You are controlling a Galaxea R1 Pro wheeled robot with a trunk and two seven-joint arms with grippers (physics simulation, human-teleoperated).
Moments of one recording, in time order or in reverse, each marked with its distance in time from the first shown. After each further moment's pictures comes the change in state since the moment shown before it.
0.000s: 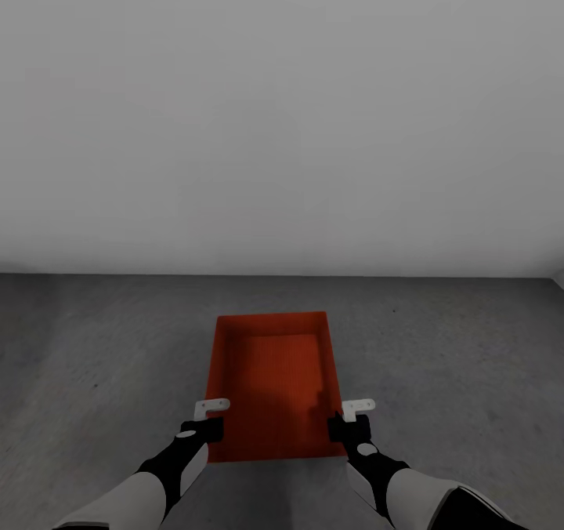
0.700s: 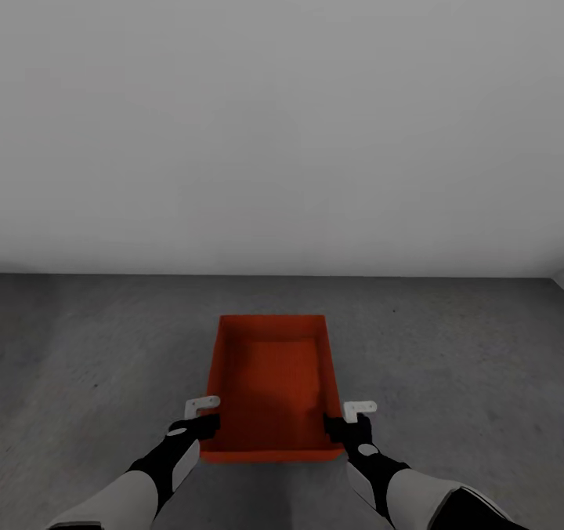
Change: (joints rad) left arm -0.001 0.030 0.032 -0.014 0.031 0.006 0.005; right arm 0.001 0.000 -0.056 0.002 0.014 0.005 0.000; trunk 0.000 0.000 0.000
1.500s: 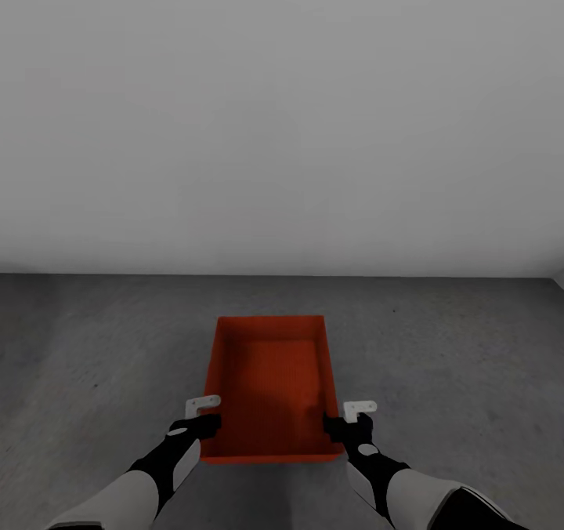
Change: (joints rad) left arm 0.000 -0.003 0.000 -0.003 0.003 -0.004 -0.001; right arm 0.000 0.000 0.000 -0.001 0.000 0.000 0.000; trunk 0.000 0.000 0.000
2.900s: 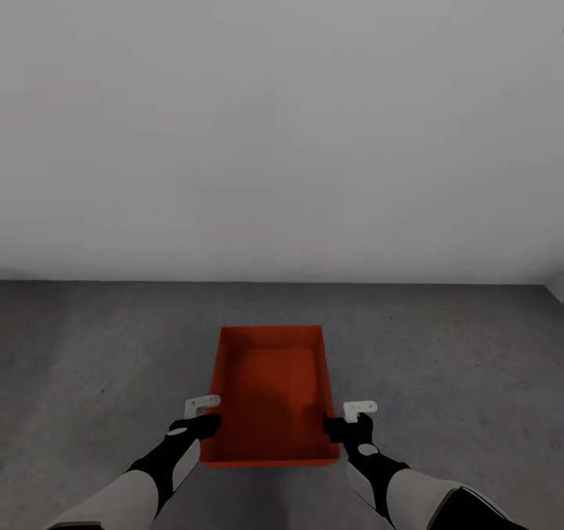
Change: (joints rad) left arm 0.000 0.002 0.000 0.000 0.000 -0.001 0.002; right arm 0.000 0.000 0.000 0.001 -0.001 0.000 -0.002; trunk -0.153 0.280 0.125
